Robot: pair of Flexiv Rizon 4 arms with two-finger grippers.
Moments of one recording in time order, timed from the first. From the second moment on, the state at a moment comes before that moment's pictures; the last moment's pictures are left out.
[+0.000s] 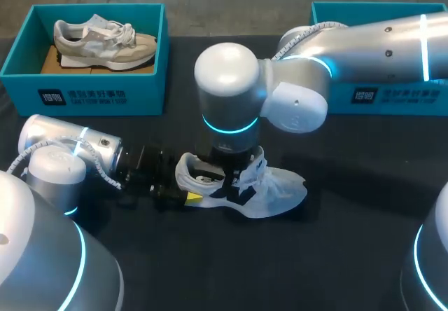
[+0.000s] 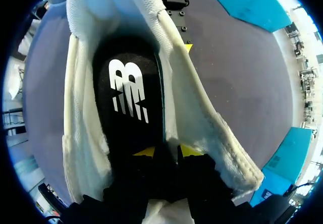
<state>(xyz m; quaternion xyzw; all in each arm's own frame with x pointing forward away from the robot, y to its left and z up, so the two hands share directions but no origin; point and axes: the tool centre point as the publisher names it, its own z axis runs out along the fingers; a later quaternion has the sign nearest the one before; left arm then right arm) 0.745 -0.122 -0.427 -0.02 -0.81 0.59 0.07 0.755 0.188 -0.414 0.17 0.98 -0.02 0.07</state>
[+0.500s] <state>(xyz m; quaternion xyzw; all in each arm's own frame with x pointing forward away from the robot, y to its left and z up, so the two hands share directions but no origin) 0.744 -0.121 -0.427 -0.02 -0.81 0.59 0.07 0.731 0.192 -0.415 0.17 0.98 -0.02 0.01</state>
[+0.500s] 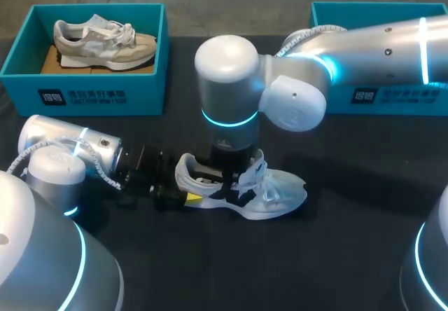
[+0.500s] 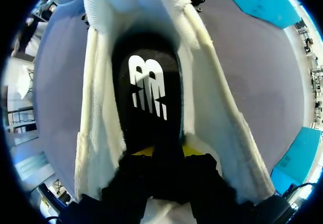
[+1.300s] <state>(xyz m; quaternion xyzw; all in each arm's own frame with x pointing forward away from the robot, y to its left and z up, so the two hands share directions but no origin) 0.744 -0.121 -0.427 -0.02 -0.81 0.59 0.07 0.726 0.197 -0.412 0.19 0.98 0.02 0.06</state>
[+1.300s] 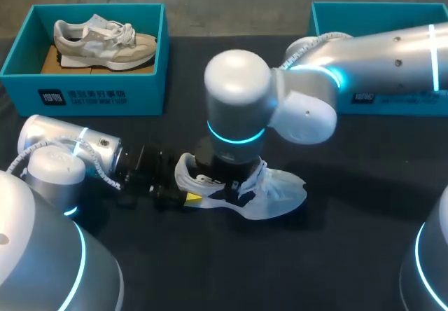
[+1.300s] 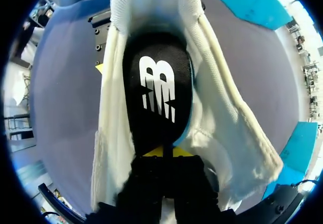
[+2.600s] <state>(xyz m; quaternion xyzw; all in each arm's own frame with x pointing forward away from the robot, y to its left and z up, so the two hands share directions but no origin) 0.745 -0.122 -0.427 -0.02 -0.81 0.59 0.07 0.733 0.173 -0.348 0.21 0.95 0.19 0.15</state>
